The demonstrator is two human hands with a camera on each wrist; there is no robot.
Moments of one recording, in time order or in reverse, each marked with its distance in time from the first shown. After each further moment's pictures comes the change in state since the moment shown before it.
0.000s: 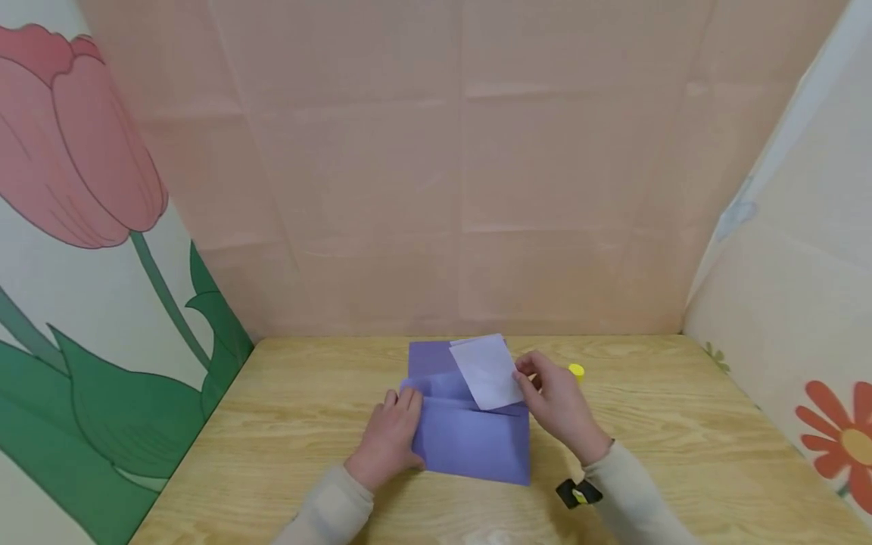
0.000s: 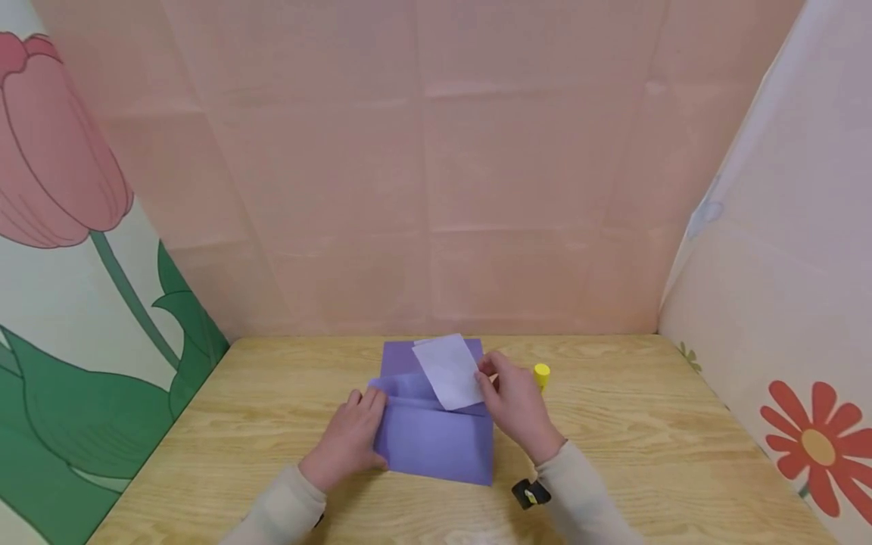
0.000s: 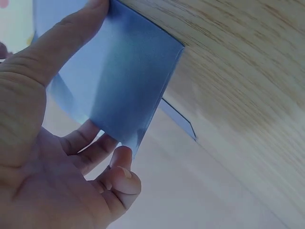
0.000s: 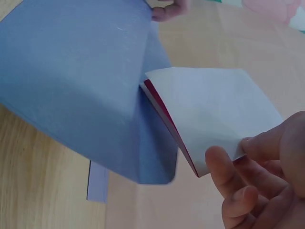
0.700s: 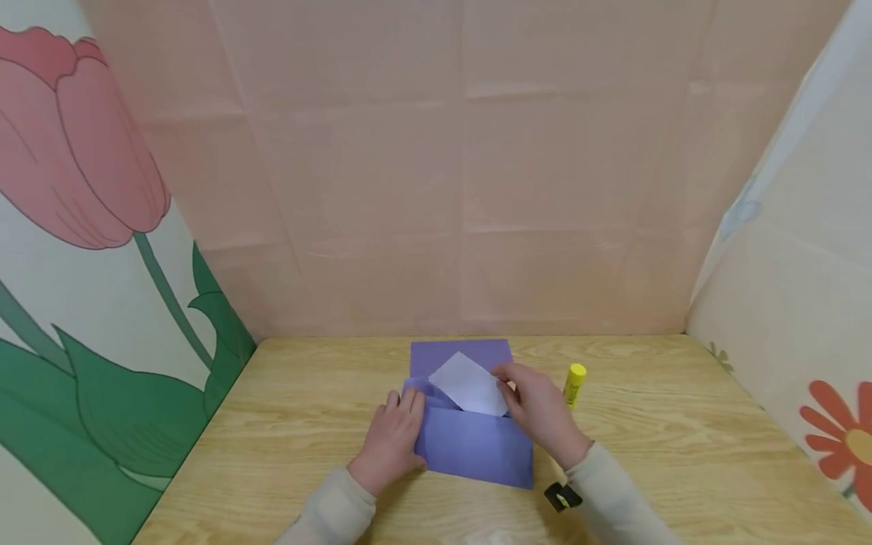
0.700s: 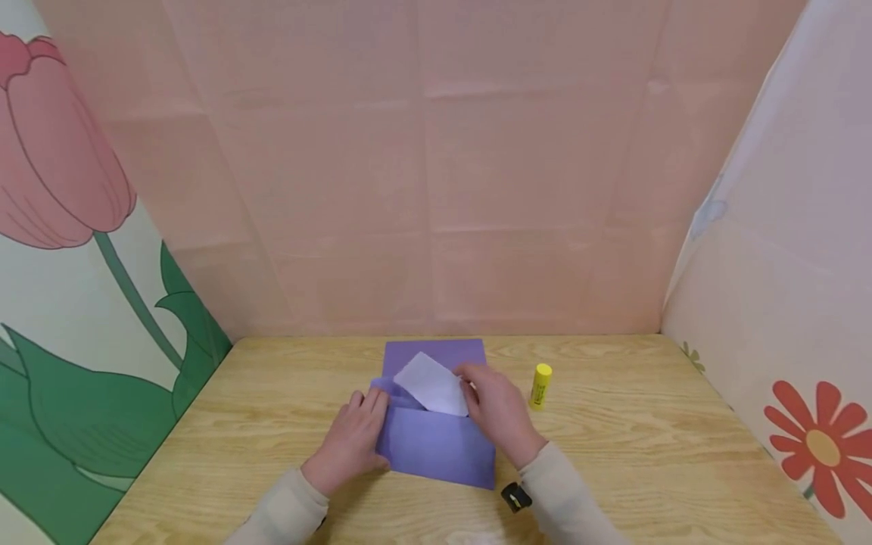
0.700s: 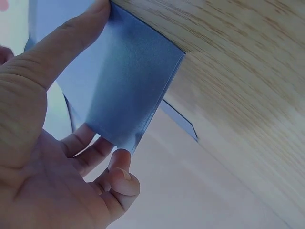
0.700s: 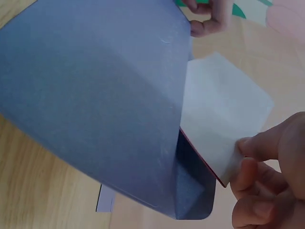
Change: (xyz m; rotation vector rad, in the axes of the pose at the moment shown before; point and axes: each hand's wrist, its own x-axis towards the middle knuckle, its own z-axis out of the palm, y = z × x) left_hand -0.002 0.005 0.002 0.050 0.021 -0.007; right_hand -0.001 -0.008 0.025 -0.171 -0.046 -0.149
